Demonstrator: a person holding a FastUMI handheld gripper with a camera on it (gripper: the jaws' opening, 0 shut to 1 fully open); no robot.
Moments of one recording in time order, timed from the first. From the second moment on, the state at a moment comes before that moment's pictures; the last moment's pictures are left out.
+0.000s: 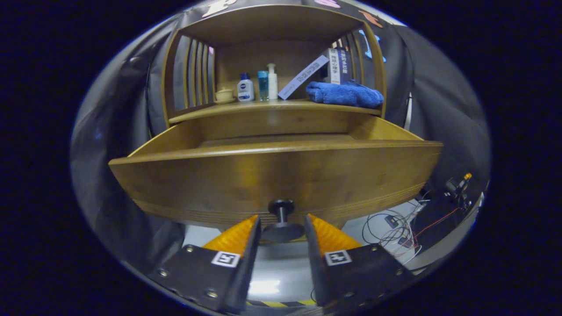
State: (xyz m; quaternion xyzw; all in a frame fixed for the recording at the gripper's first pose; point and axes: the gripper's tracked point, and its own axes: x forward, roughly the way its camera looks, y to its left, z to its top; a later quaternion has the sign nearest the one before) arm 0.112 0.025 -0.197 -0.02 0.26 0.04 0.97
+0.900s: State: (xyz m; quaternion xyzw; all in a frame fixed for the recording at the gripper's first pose) arm 0.201 0.062 -0.068 -0.06 0.25 -0.01 0.97
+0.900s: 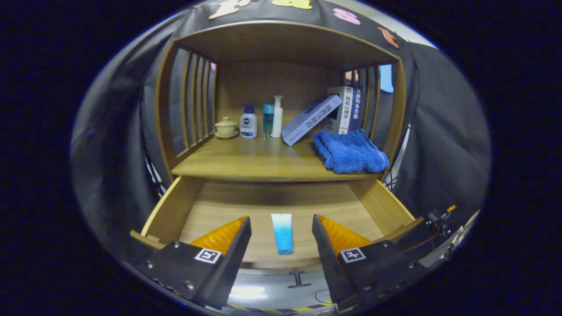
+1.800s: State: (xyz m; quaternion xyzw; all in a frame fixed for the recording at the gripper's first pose) arm 0.248 0.047 -0.211 -0.06 0.53 -0.06 0.84
